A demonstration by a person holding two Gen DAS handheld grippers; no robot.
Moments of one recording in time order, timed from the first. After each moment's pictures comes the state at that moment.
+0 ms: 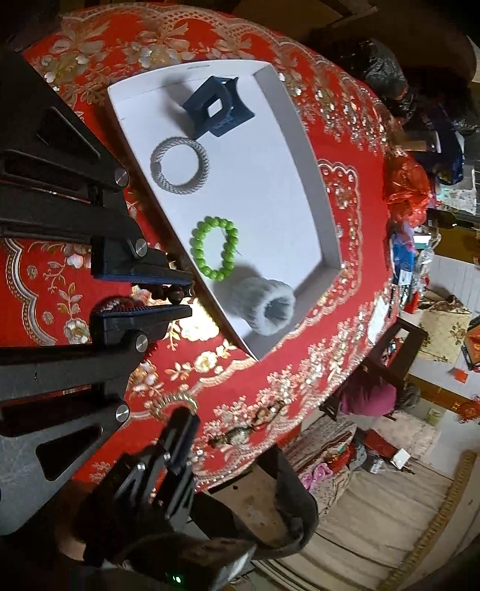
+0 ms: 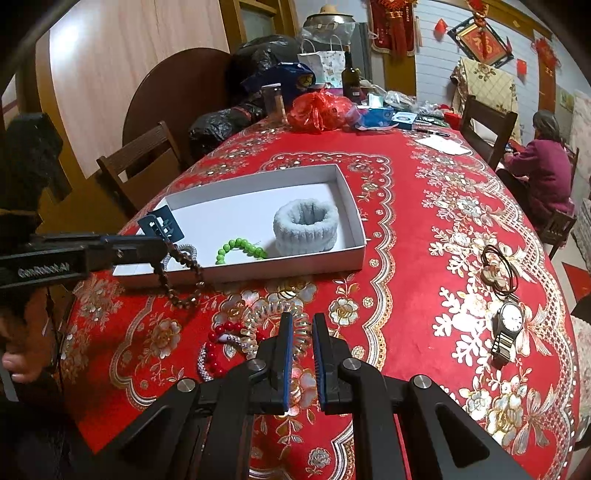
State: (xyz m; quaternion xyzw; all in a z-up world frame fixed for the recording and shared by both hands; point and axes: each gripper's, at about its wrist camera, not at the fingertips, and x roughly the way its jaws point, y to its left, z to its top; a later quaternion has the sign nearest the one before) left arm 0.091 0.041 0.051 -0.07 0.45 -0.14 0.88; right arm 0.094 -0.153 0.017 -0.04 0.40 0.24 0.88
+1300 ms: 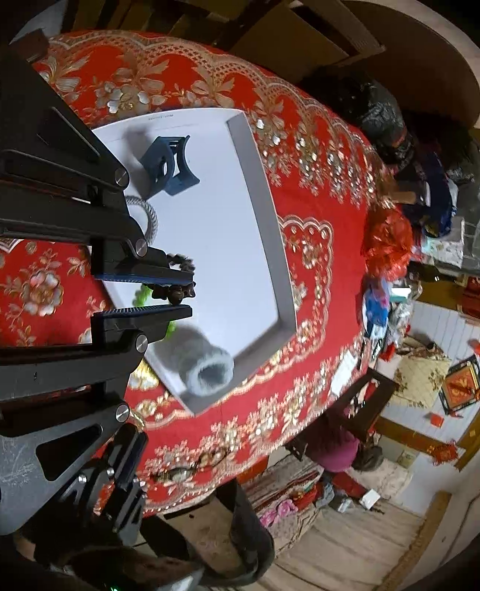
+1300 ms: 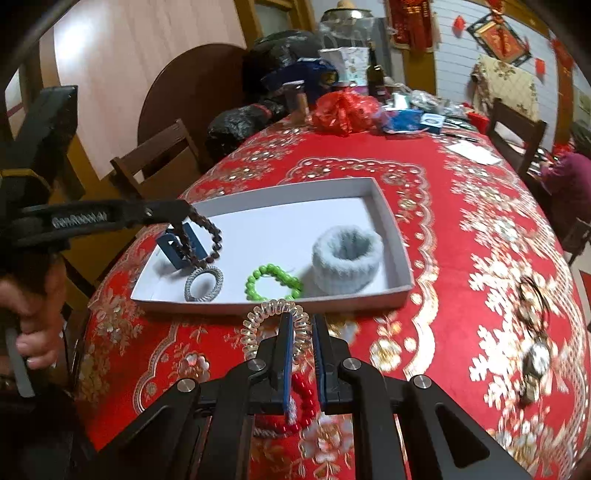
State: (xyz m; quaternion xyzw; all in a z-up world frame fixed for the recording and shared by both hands) left arm 0.136 0.088 0.067 -0.09 0.44 -0.05 0.89; right arm 0.131 -0.107 0.031 -0.04 0.41 0.29 0.86
